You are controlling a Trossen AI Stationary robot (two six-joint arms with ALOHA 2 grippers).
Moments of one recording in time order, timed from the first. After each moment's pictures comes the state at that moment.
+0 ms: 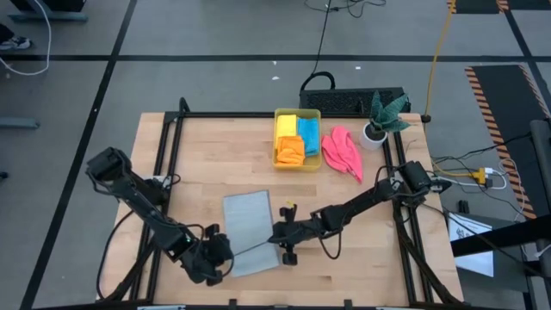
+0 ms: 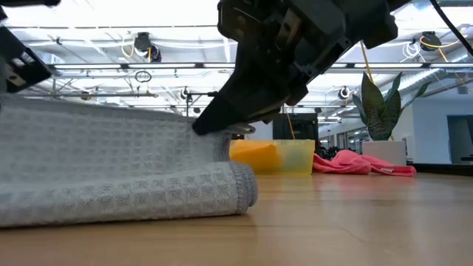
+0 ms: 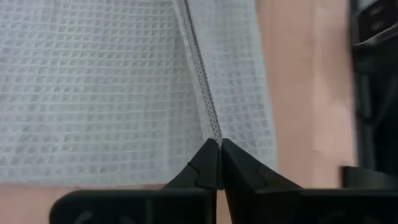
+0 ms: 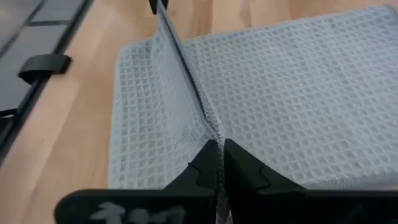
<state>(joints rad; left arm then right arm) -0.82 1.58 0.84 -0.28 -0.38 -0.94 0.37 1.97 1.11 0.19 0.15 0.30</state>
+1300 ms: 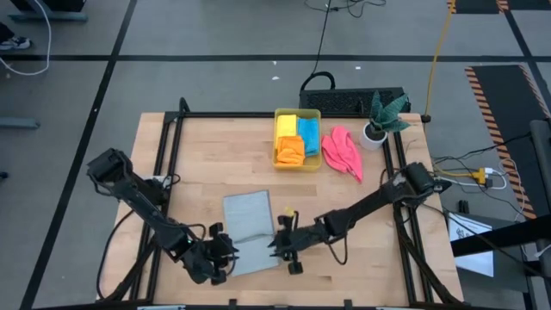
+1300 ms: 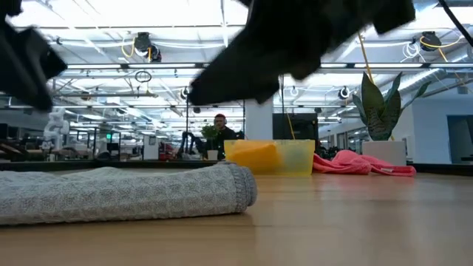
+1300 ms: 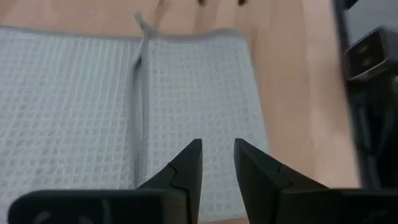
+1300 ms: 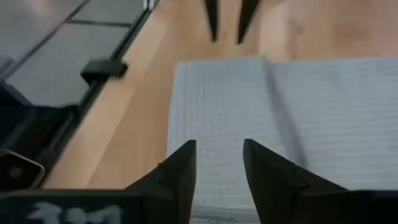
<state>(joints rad) -0.81 1.59 0.84 -0.20 -0.49 -0.86 0.41 1.93 1.11 0.24 0.10 0.20</state>
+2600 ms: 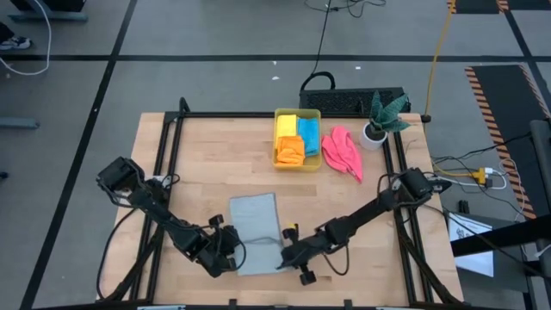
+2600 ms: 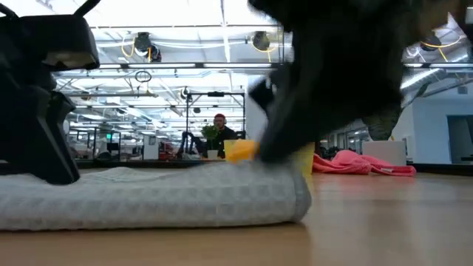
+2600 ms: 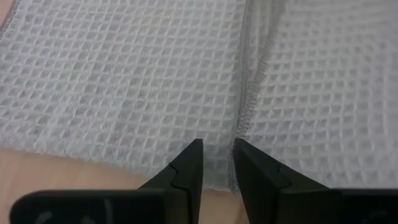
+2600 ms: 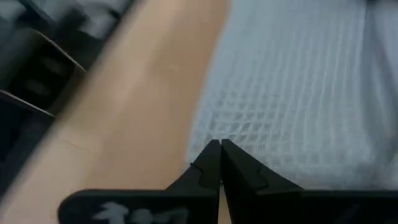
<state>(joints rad) -0.72 1.73 0.84 -0.33 -0.50 -0.97 0.48 2.00 1.11 0.12 -0.03 0.17</state>
